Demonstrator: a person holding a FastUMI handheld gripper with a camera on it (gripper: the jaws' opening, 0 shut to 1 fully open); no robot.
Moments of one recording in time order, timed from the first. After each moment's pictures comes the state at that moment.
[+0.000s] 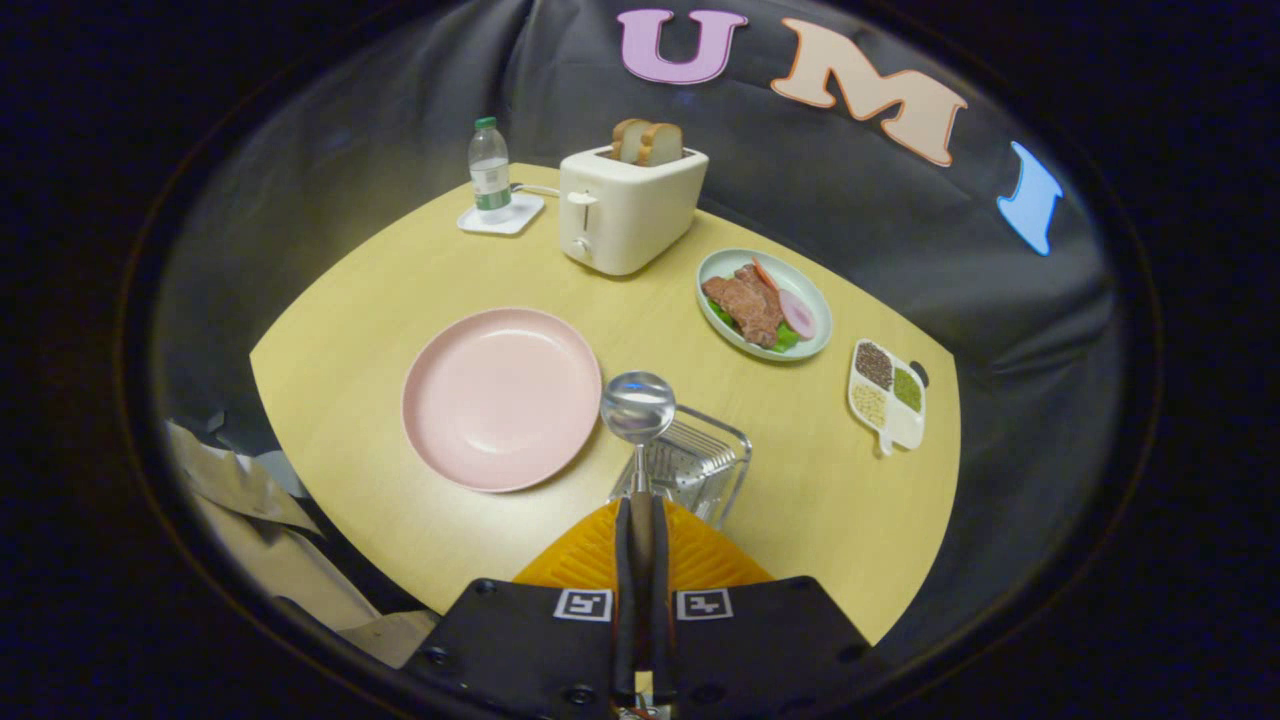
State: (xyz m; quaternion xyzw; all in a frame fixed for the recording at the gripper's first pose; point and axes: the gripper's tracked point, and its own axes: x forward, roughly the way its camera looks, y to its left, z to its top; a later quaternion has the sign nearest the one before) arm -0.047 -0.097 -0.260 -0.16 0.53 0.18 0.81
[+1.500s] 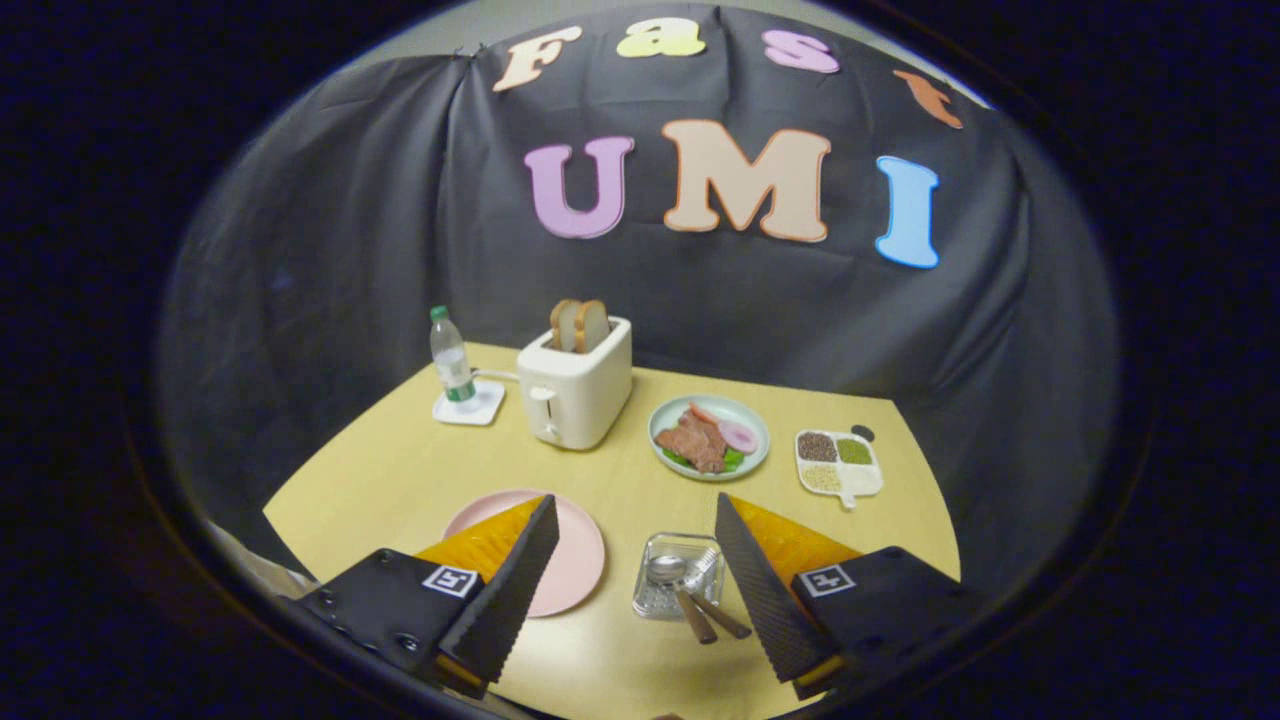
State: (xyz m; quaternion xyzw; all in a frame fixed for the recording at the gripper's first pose) arm -0.001 -0.057 -0.144 -0.01 0.30 0.07 0.95
